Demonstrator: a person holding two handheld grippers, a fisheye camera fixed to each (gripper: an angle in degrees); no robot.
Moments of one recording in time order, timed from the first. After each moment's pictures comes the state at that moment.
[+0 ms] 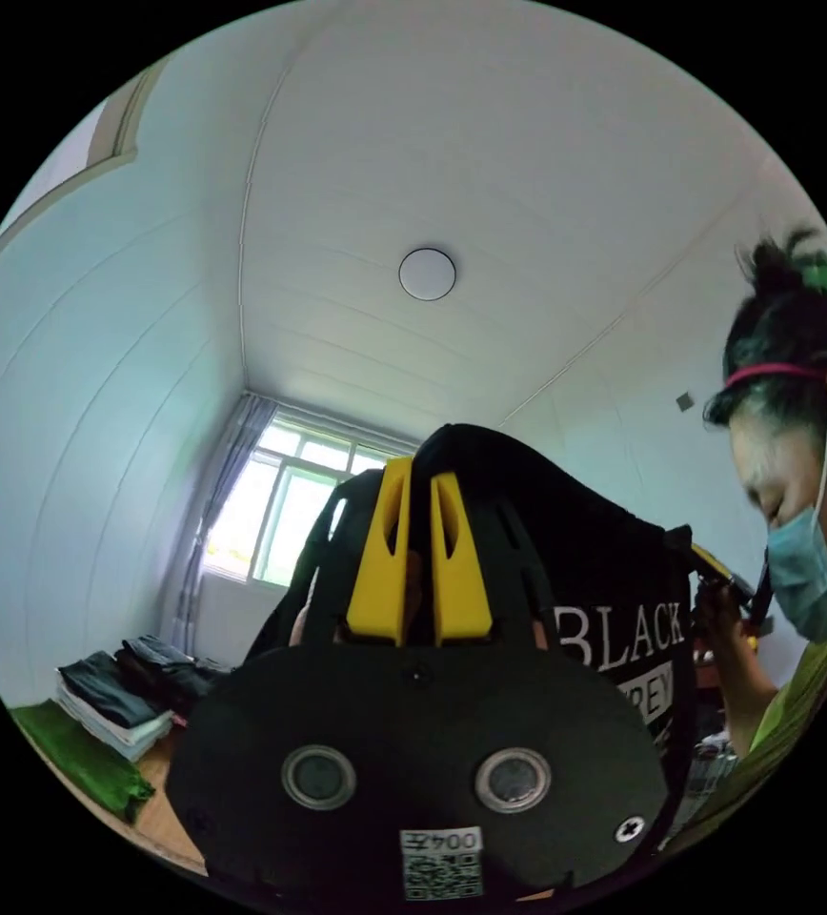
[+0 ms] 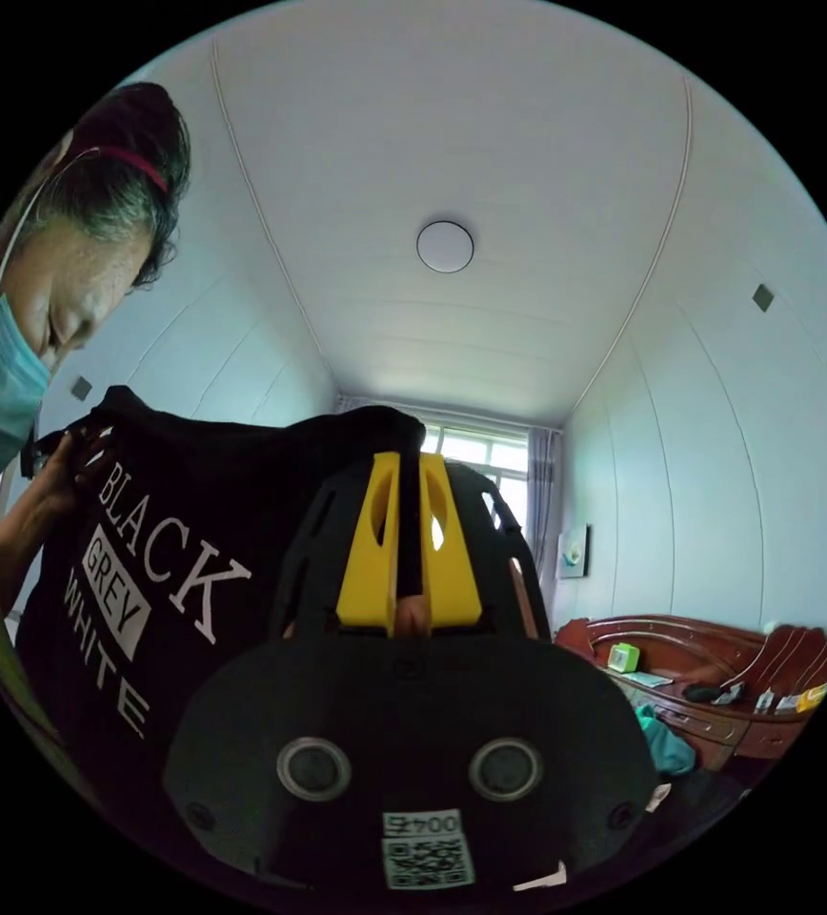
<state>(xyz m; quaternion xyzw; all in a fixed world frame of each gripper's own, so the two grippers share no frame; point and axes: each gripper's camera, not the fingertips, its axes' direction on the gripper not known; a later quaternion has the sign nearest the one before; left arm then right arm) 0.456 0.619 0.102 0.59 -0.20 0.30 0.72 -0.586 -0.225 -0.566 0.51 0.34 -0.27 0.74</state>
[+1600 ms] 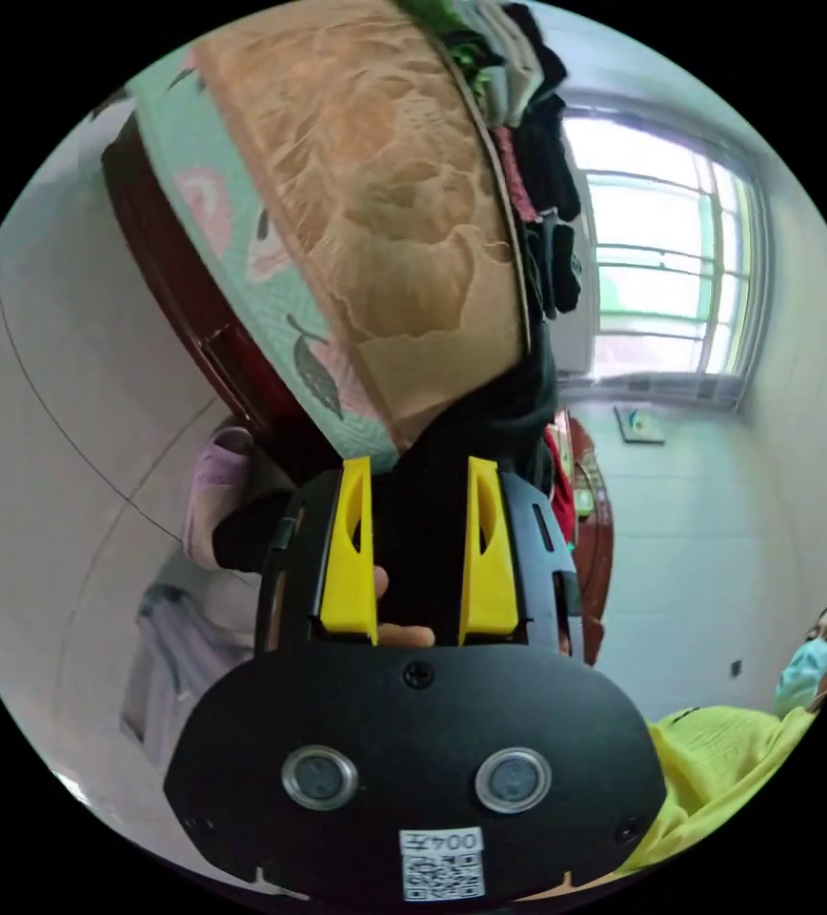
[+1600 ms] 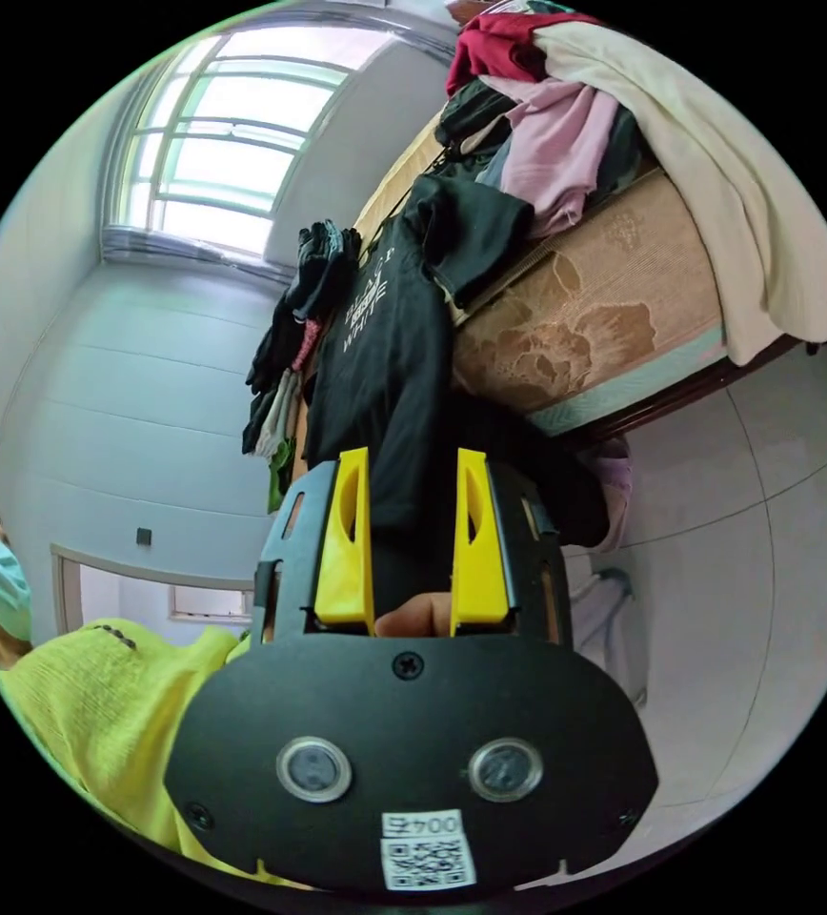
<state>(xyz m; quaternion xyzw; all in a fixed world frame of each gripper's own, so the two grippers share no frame) 0.000 0.213 -0.194 0.20 0.02 -0.41 0.89 0.165 0.049 -0.022 0.01 -0.03 0.35 0.93</state>
